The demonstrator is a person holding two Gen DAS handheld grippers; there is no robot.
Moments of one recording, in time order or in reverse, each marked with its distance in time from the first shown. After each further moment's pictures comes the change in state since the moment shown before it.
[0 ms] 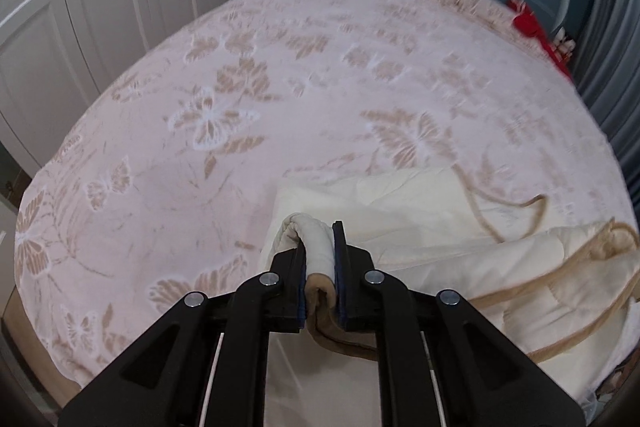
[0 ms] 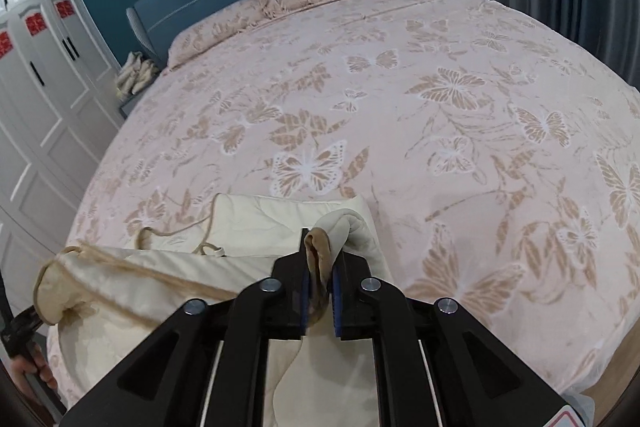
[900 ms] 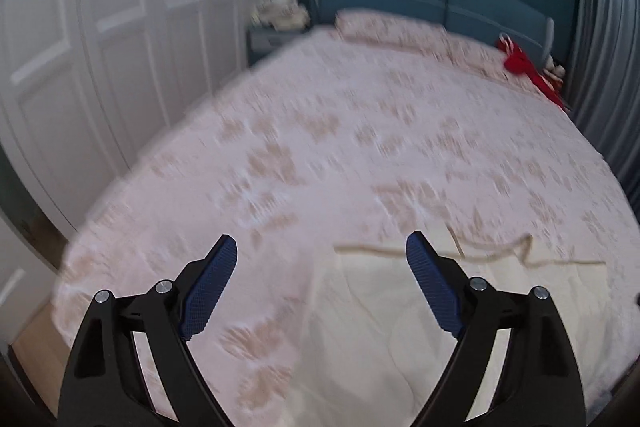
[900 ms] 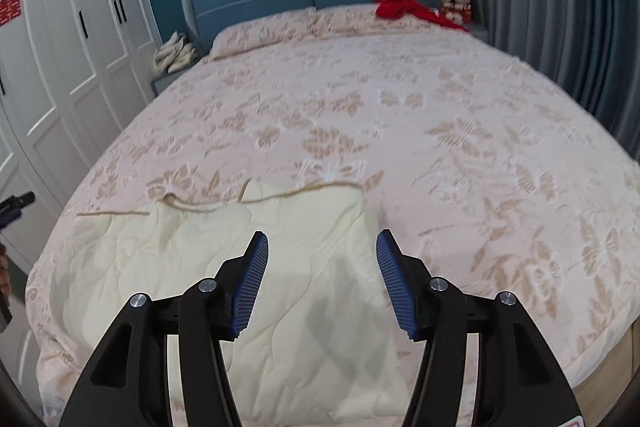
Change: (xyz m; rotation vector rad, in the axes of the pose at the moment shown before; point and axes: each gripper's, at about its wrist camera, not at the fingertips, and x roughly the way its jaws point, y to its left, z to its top) left arm -0.086 0.015 0.023 0.043 -0.200 -0.006; right arm -0.058 0.018 -0.026 -0.222 -0.068 0.039
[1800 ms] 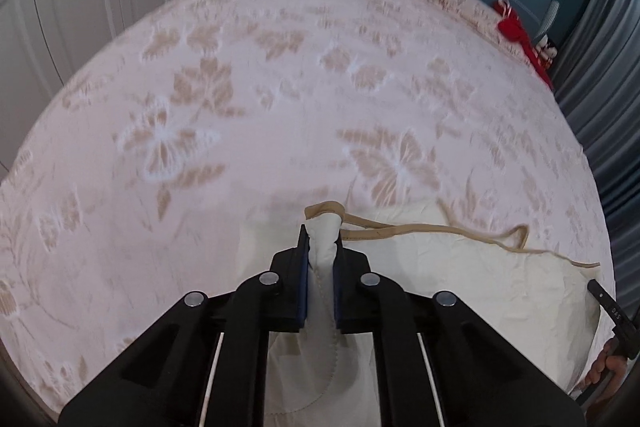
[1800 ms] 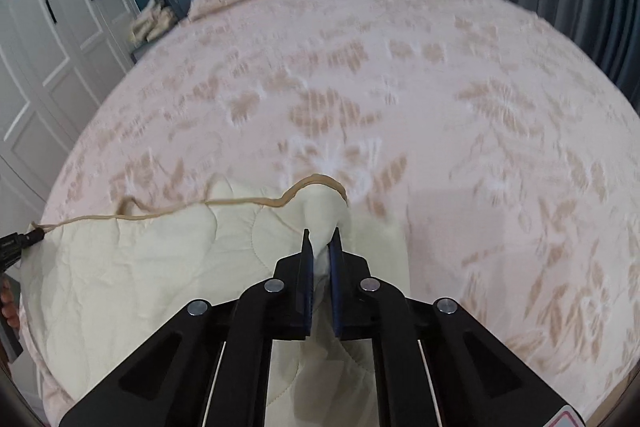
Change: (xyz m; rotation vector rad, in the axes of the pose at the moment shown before) left arm 0.112 -0.010 0.014 -0.082 0.219 -0.142; right arm 0.112 -0.001 0.049 0.040 0.139 -0.016
